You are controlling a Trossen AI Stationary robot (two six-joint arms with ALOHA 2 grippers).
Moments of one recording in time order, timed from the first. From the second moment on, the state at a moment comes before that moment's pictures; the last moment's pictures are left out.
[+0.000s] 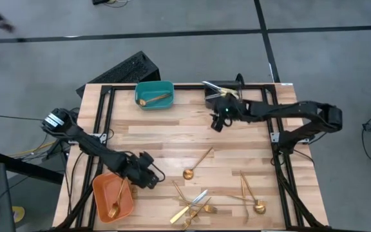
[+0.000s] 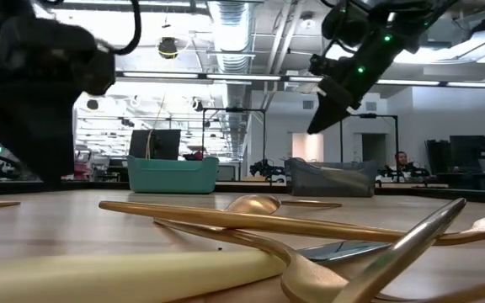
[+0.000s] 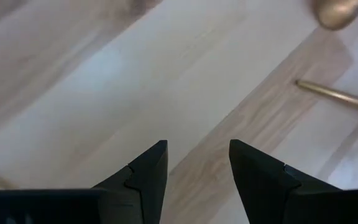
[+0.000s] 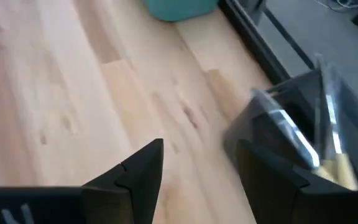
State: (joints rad) left arm -0.53 1.52 0.79 -0.50 -0.28 -1.39; right arm -0.27 1.36 0.84 -0.24 0.28 0.01
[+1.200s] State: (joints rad) left arm -0.65 1.69 0.99 -0.89 -0.09 -1.62; right arm 0.07 1.30 0.72 -0.17 0.26 0.18
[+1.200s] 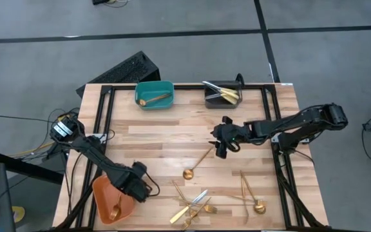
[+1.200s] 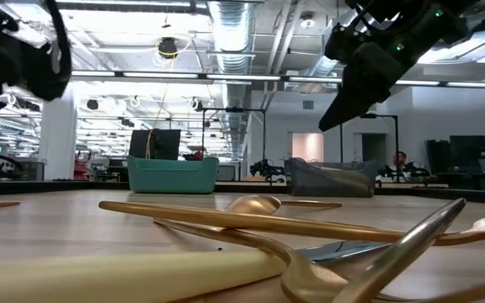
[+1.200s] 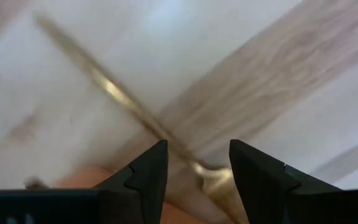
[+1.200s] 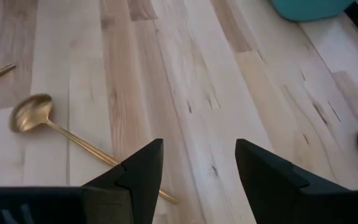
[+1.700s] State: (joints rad) left arm -0.42 1.68 1.12 -1.06 -0.61 -1.19; right arm -0.10 1.43 0.72 0.36 0.33 0.07
